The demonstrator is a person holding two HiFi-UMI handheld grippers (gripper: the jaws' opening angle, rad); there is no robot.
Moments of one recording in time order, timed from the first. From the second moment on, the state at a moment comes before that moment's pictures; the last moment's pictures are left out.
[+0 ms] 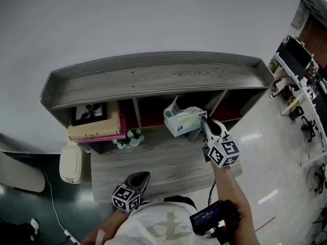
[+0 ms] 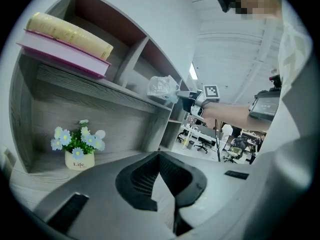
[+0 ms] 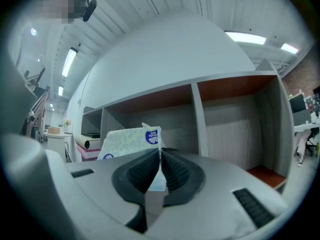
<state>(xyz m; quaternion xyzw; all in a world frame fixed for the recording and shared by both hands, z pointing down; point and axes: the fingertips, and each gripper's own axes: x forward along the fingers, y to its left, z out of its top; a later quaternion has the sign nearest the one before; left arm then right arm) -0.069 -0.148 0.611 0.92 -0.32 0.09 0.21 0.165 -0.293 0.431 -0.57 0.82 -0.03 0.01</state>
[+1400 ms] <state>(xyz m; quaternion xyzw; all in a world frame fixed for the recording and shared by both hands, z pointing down) 0.013 -0.134 0.610 0.95 -0.24 0.10 0.19 0.270 -0.157 0.507 -0.63 0.77 -0.09 0.03</state>
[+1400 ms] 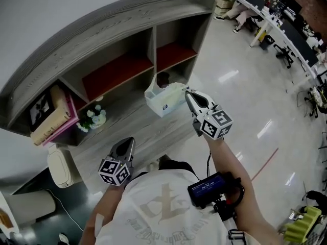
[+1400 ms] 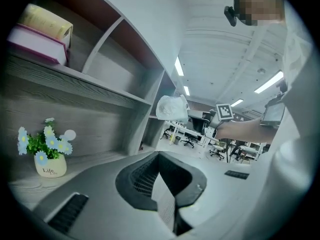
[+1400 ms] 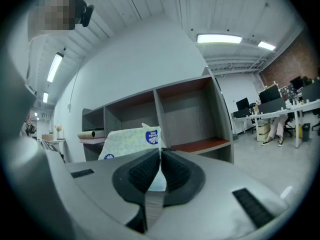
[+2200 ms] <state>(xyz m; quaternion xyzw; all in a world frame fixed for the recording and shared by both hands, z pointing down) 0.035 -0.126 0.607 0.95 -0.21 0.11 0.19 0.282 -0.105 0.556 -0.65 0.75 -0.14 0.03</state>
